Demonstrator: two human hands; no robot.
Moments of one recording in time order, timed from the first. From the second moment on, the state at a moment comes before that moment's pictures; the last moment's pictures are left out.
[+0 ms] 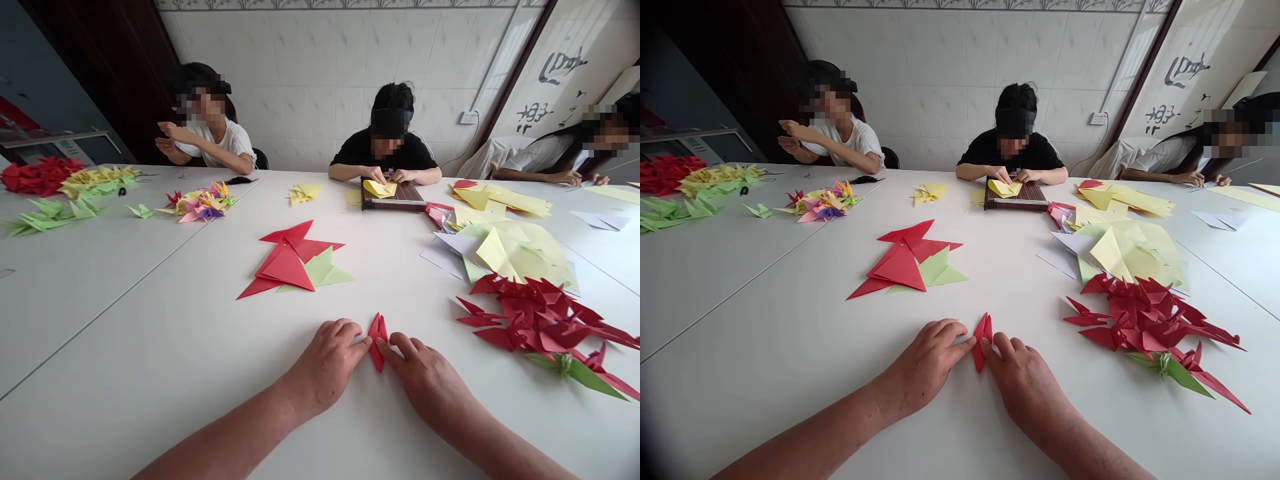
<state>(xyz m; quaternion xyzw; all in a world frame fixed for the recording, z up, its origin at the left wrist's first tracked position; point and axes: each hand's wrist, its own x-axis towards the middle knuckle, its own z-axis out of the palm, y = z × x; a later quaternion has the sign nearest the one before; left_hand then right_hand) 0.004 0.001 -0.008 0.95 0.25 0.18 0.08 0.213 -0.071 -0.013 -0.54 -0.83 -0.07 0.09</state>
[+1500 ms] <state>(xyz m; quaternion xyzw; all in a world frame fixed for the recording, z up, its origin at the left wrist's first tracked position) 0.042 0.006 -0.004 0.83 0.42 0.25 0.28 0.213 -0.065 -0.012 -0.61 -0.75 0.12 0.24</state>
